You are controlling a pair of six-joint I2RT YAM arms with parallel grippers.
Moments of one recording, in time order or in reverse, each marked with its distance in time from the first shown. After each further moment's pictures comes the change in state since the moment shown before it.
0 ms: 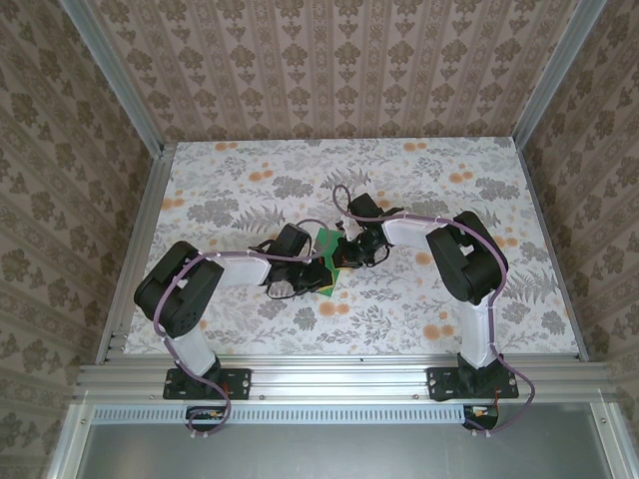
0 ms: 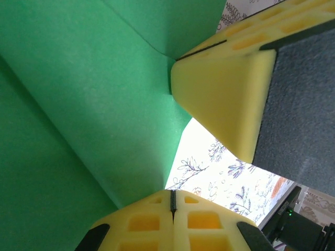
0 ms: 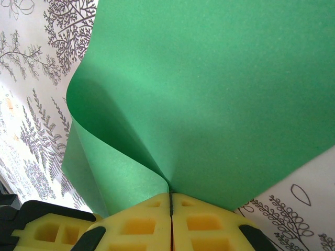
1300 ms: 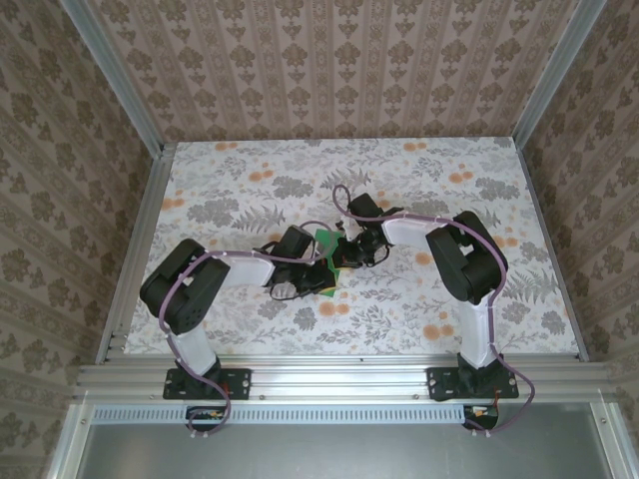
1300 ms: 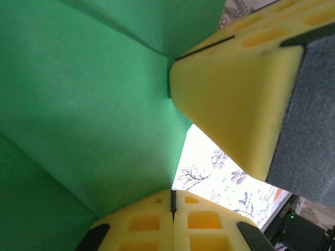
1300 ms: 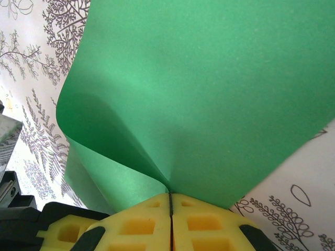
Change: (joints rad) left arm -0.027 0.035 0.002 0.036 -0.008 -0.017; right arm 0.000 0.004 0.005 -0.006 0.000 0.000
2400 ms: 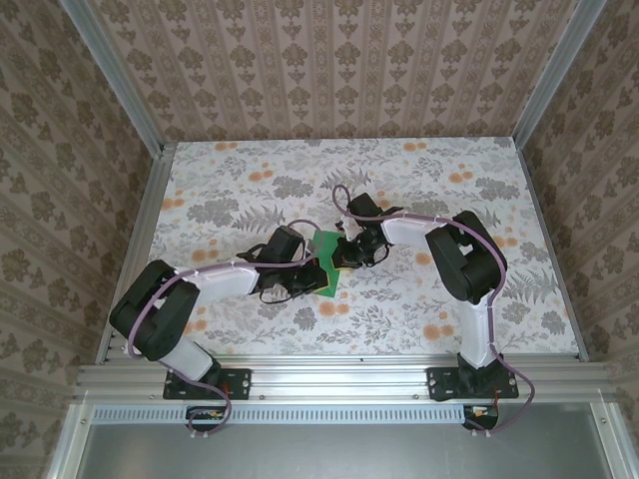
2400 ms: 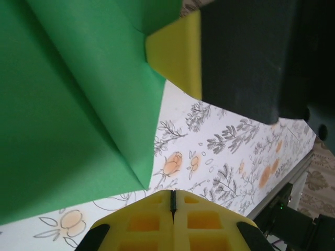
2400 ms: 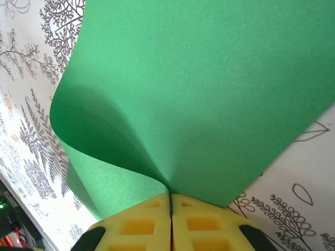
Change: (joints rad) left arm 0.007 -0.205 -0.073 -0.076 -0.050 -0.018; right arm 0.000 0.005 0.008 -0.013 0.000 0.004
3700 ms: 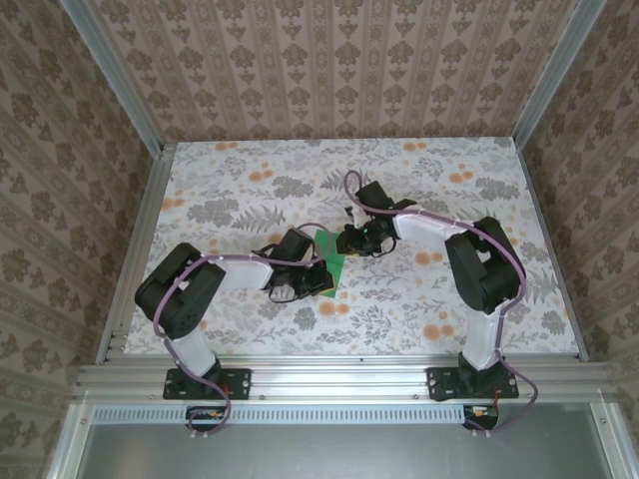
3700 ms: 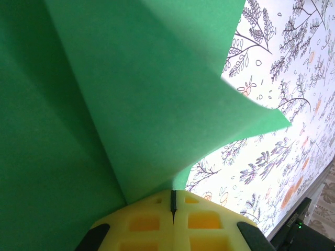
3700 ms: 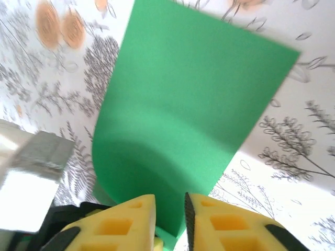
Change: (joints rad) left arm -0.019 0.167 0.048 0.060 -0.012 -0.013; right arm -0.031 -0.145 -0.008 -0.014 0.099 0.066
